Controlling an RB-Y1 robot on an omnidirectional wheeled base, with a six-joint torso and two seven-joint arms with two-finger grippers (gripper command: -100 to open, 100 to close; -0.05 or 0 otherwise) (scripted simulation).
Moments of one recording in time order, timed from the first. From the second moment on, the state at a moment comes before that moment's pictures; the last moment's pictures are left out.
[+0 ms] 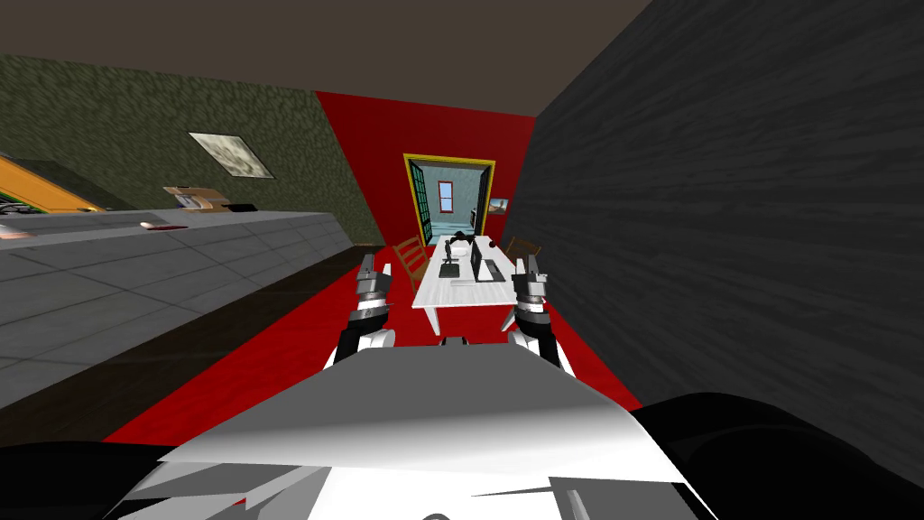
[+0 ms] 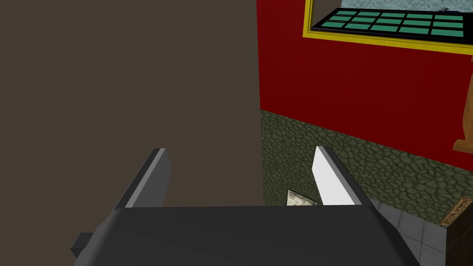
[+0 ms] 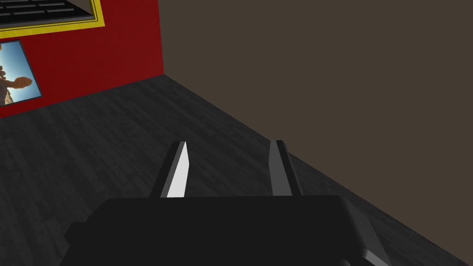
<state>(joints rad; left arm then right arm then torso) 0.48 -0.03 -0.01 -2.26 0.03 -0.38 -0.02 0.53 -0.03 0.07 -2.33 0.03 -0.53 -0.04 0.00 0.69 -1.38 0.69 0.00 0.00</state>
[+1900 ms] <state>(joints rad) 0.48 -0.03 -0.01 -2.26 0.03 -0.38 -0.02 0.41 -0.19 -0.09 -2.19 0.45 -0.50 0.40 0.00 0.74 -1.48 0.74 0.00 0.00</state>
